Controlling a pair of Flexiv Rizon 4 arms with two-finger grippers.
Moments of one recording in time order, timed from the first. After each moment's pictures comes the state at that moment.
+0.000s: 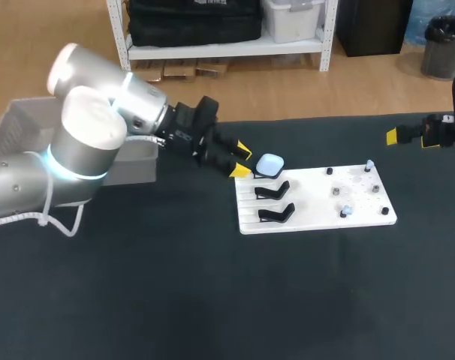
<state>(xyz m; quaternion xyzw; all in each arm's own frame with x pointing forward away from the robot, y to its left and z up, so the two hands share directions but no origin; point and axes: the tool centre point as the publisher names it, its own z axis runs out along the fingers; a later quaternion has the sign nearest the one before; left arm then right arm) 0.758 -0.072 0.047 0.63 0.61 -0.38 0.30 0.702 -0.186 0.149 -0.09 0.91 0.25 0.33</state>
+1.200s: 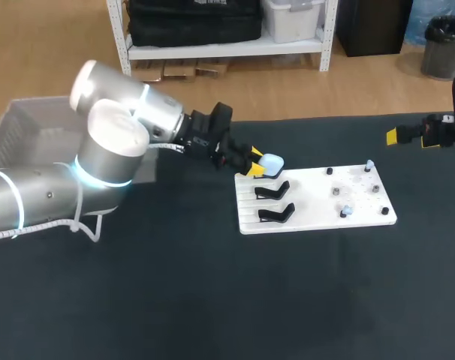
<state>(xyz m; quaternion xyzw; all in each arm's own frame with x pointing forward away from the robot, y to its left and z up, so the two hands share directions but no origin) 0.780 -0.104 0.021 0.60 0.62 -0.39 0.32 0.702 -0.186 0.149 -0.09 0.91 0.25 0.33</state>
